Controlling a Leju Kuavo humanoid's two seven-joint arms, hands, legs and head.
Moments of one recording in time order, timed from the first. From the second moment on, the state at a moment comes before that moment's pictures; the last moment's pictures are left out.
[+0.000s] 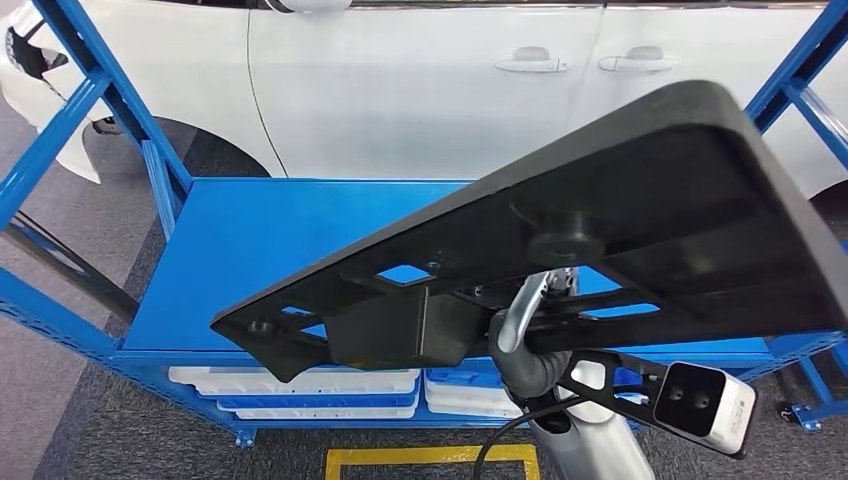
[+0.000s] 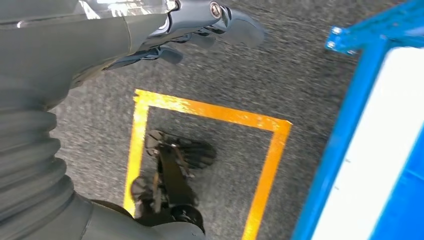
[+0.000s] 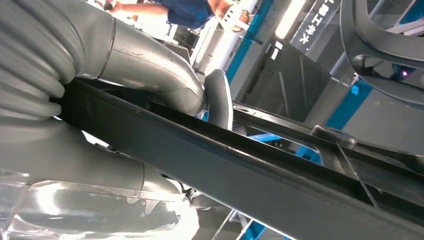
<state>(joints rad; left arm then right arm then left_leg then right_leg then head) -0.03 0.00 0.34 -0.20 0.13 0.14 -0.46 -0.34 0.04 0.48 -1.87 -0.16 0.32 -0.69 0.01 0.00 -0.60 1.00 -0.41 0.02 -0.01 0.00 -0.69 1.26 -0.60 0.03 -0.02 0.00</state>
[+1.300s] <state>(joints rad) -0.02 -0.02 0.35 -0.20 0.05 0.25 -0.27 -0.25 -0.04 0.34 -1.92 -0.19 0.42 -0.69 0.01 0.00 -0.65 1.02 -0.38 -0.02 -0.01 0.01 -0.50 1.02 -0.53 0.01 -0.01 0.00</state>
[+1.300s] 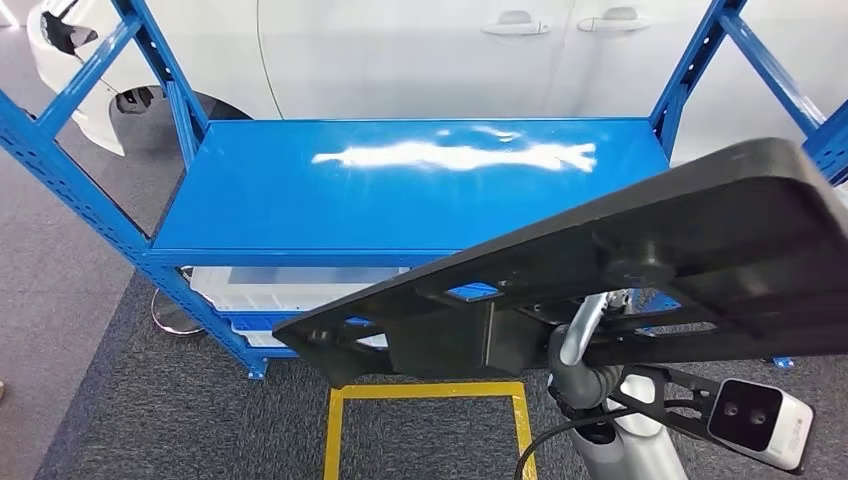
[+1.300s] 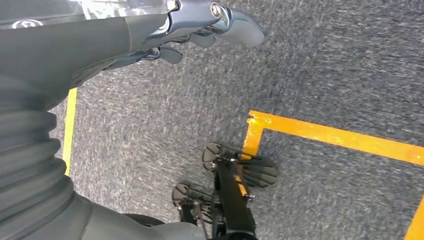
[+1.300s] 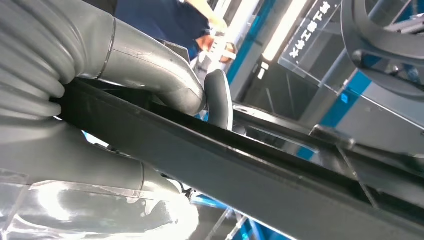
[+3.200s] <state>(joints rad) -0.02 -0.02 0.38 -0.20 0.00 0.21 -0.26 -0.27 -0.09 0.32 -1.96 -0.22 0.46 -0.69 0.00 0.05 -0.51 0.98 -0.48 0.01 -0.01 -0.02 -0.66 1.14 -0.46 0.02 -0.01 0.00</state>
